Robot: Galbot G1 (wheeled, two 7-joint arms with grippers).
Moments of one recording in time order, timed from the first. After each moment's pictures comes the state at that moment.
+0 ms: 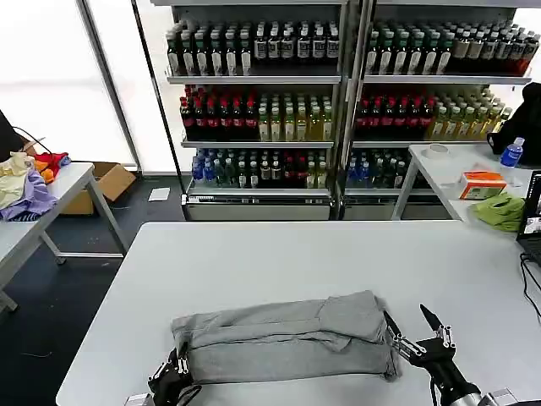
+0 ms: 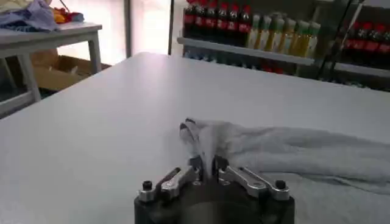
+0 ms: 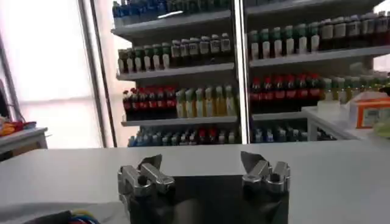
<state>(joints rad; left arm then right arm) 1.70 -1.35 -0.40 -2.10 -0.39 0.29 -0.35 -1.78 1.19 0.78 2.15 0.53 -0.02 -0.20</state>
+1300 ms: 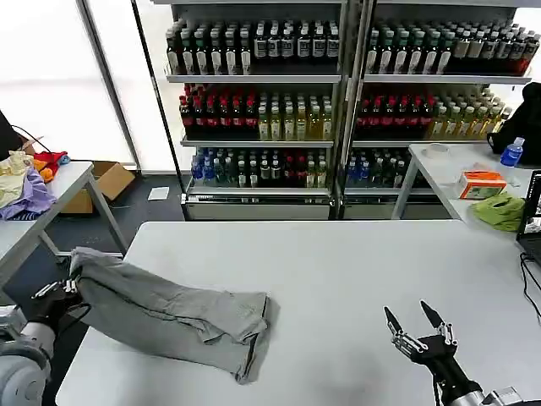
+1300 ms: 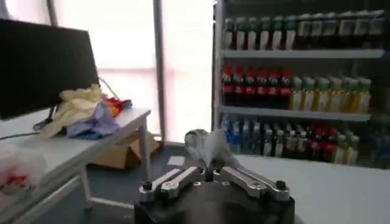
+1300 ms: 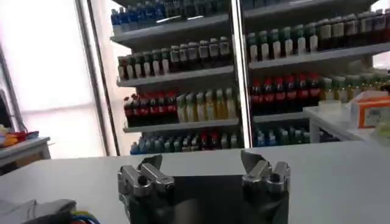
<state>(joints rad) 1.48 -0.94 -0.85 -2.09 -0.77 0.42 -0.22 -1.79 1.18 0.78 2.18 0.56 -0.04 -0.19</state>
